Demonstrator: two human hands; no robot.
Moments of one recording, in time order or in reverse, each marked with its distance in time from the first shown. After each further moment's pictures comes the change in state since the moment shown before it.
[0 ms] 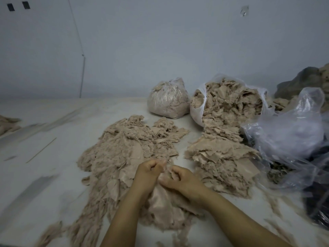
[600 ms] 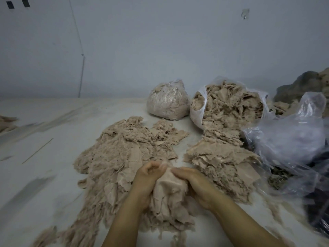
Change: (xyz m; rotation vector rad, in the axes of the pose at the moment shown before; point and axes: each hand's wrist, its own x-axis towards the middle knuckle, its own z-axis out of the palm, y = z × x) left_hand 0.007 -0.008 0.004 -0.438 -0.049 -0.230; right_hand 0.010 -0.001 -0.019 0.450 0.071 0.155
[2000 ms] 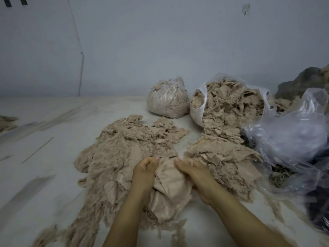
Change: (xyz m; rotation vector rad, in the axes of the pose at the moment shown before) left_hand 0.002 0.001 0.005 0.192 0.113 0.241; right_hand -0.003 -0.010 -0.002 -0.070 0.174 -0.083
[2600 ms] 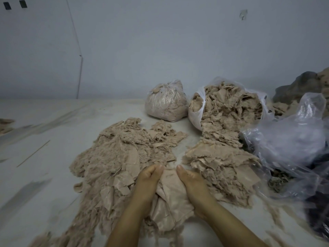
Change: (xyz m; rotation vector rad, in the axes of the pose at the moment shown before) left_hand -0.005 -0.007 0.008 -0.114 -0.110 -0.061; right_hand -0.009 0.012 0.011 -0.048 0.042 -0.101
